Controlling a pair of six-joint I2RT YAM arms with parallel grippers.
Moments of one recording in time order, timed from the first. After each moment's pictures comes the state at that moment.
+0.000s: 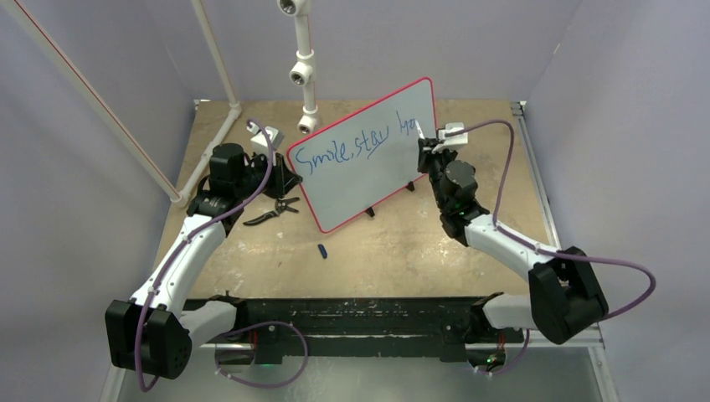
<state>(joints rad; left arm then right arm) -0.19 1.10 0.87 -0.20 0.50 -0.08 0.46 1.34 0.70 0.71 0.33 0.07</state>
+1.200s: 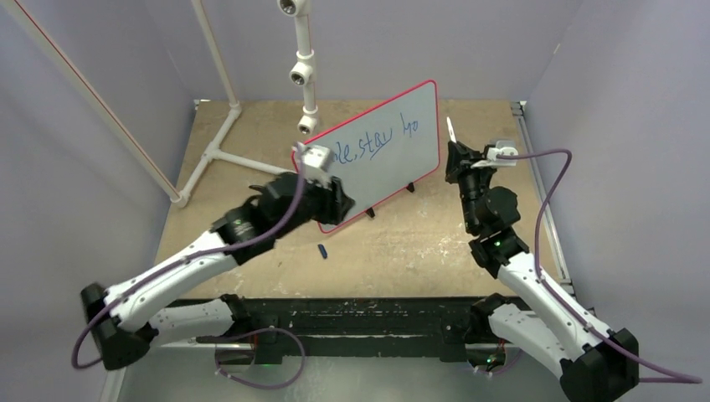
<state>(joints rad) -0.81 0.98 1.01 -0.37 -0.13 -0.41 0.46 0.86 0.61 0.50 0.40 0.14</state>
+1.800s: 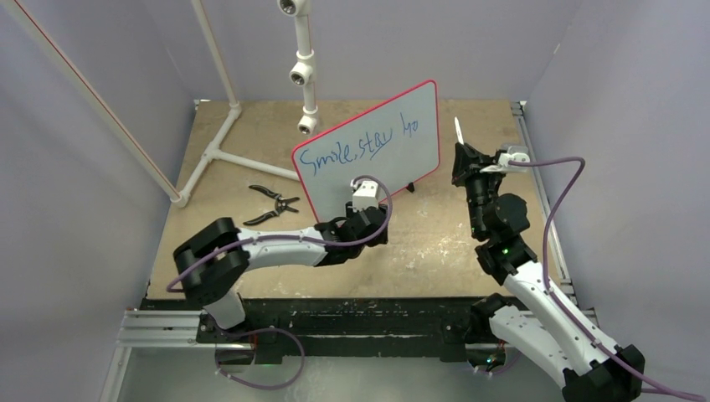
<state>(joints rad) -1.09 1.61 0.94 0.01 -0.54 -0.74 0.46 0.77 0.61 0.43 0.43 0.16</state>
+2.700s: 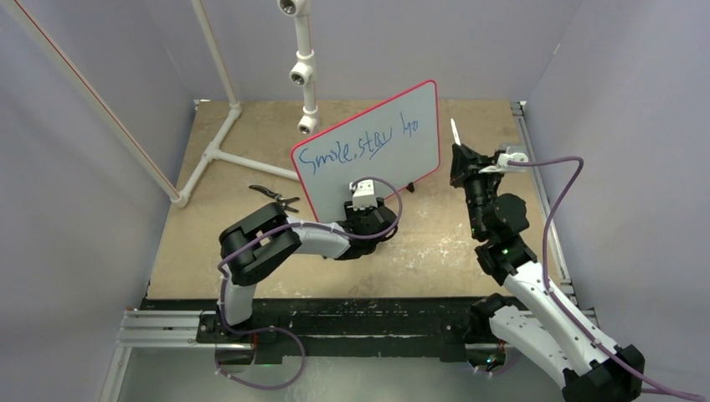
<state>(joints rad) -1.03 1.94 1.01 0.15 -0.80 -0.85 0.46 0.76 0.61 0.43 0.40 0.18</state>
